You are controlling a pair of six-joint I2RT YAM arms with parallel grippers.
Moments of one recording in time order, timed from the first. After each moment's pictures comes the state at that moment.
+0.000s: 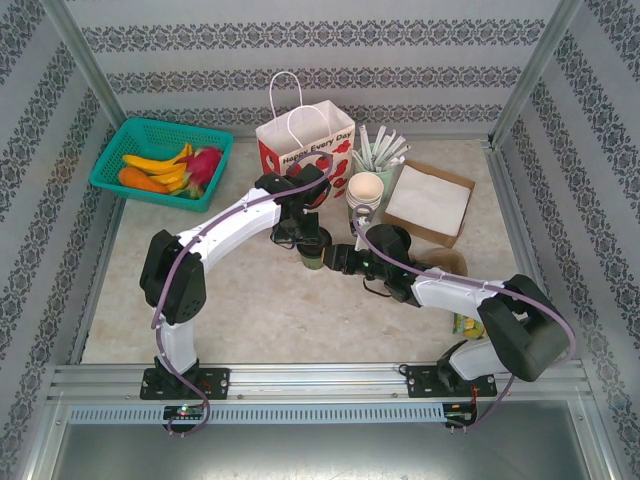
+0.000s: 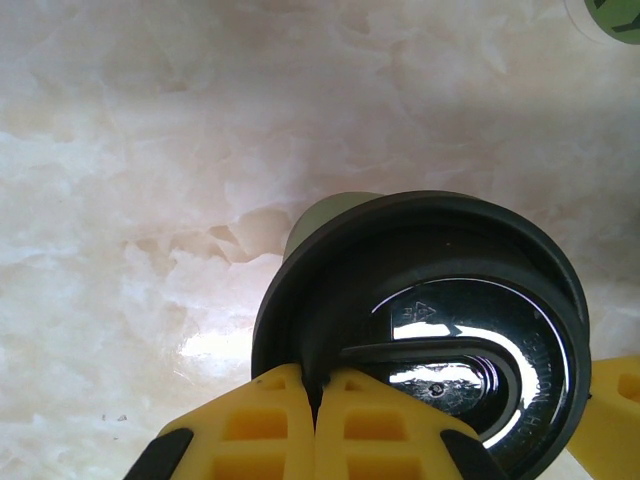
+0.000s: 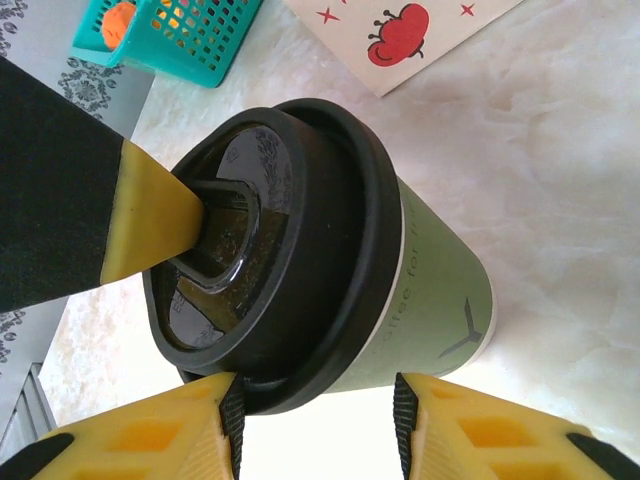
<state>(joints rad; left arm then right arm) -0.65 1.92 1.67 -1.11 -0.02 -0.71 0.62 1.41 0.56 0.32 -0.30 0.71</state>
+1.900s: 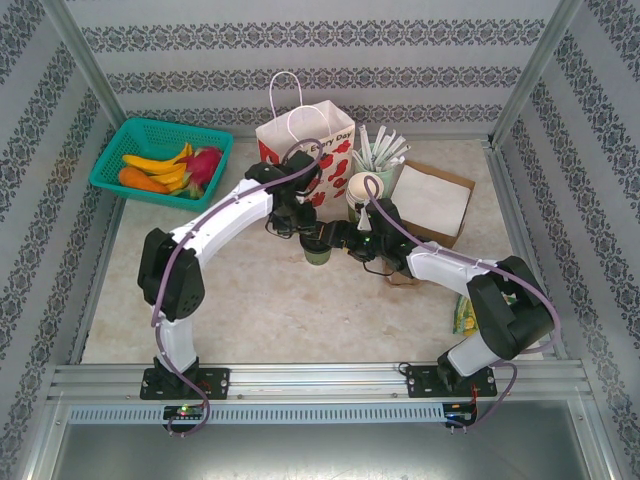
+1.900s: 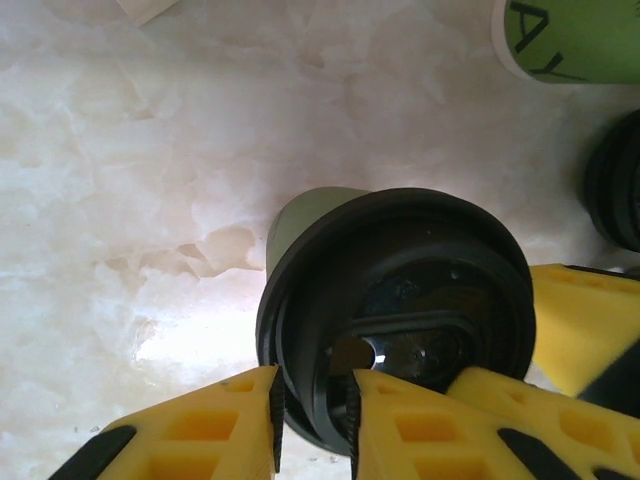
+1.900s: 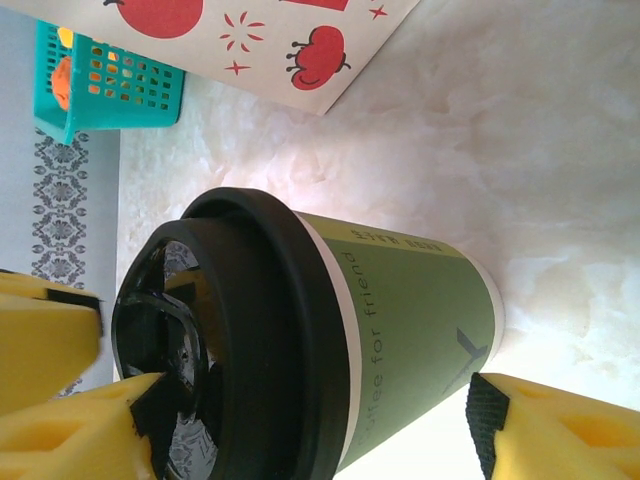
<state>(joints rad) -0.58 1.89 1.74 -1.11 0.09 -0.68 0.51 1.54 0.78 0.09 -0.43 0.89</state>
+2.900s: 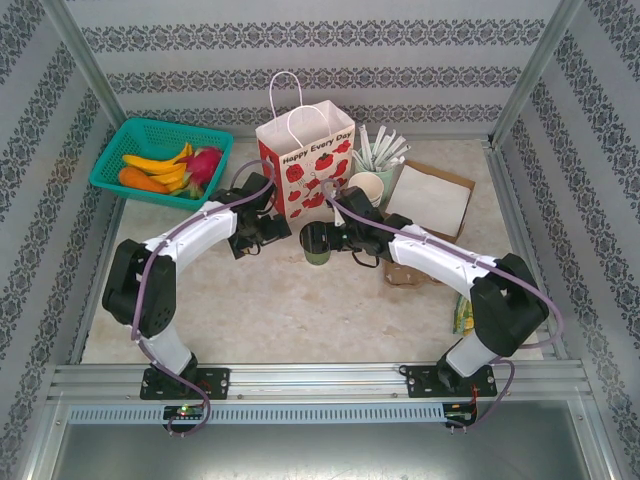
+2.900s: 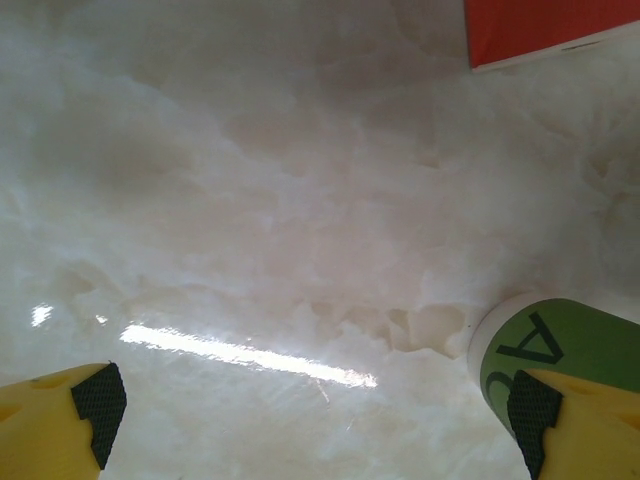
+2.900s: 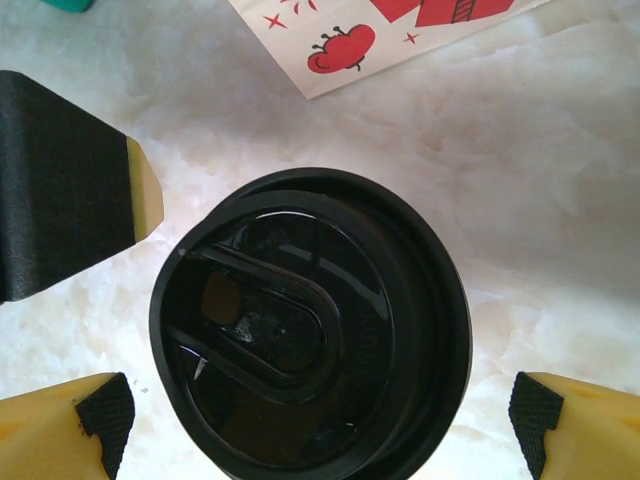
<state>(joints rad) -0.41 1.71 1.26 -0.82 0.04 -0.85 0.67 1.58 1.10 -0.39 -0.13 0.49</state>
